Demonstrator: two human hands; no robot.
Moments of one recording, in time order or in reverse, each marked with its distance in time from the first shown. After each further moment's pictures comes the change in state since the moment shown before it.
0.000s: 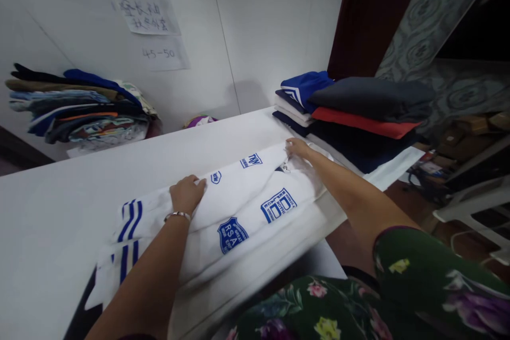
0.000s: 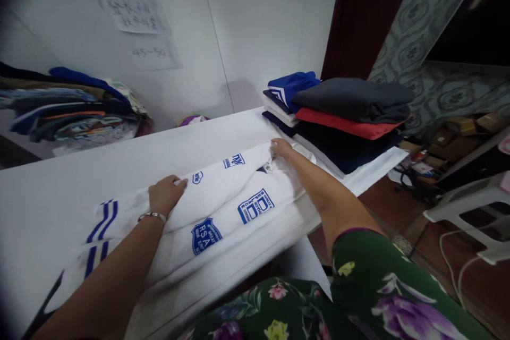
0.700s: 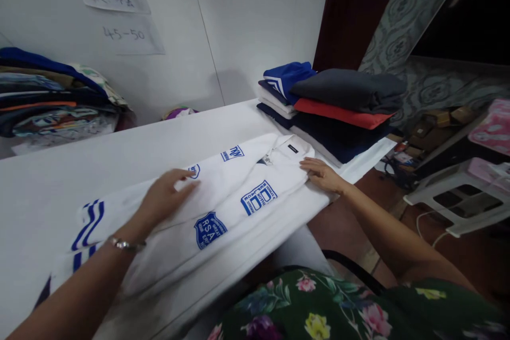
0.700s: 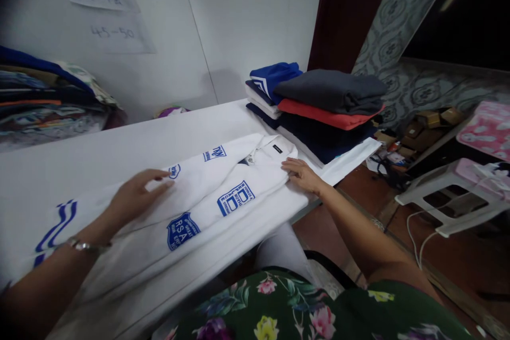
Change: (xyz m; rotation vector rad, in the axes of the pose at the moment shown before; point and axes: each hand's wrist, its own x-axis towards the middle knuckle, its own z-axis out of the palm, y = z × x) left_hand -0.051 0.028 -0.052 -0.347 -0.069 0.379; right_hand -0.169 0.100 -0.044 0.145 -0.052 -0.367
